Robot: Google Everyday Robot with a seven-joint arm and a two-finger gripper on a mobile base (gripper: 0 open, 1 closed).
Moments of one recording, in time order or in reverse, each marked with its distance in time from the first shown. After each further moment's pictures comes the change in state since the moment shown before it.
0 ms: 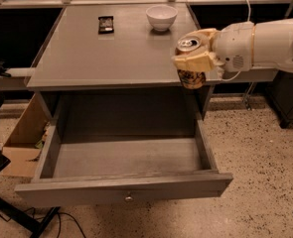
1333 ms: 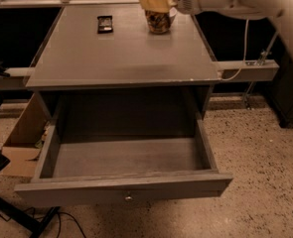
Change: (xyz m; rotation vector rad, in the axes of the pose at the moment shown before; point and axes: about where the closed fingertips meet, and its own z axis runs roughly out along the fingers) arm -0.083 -0.136 0.106 0.140 -0.112 -0.003
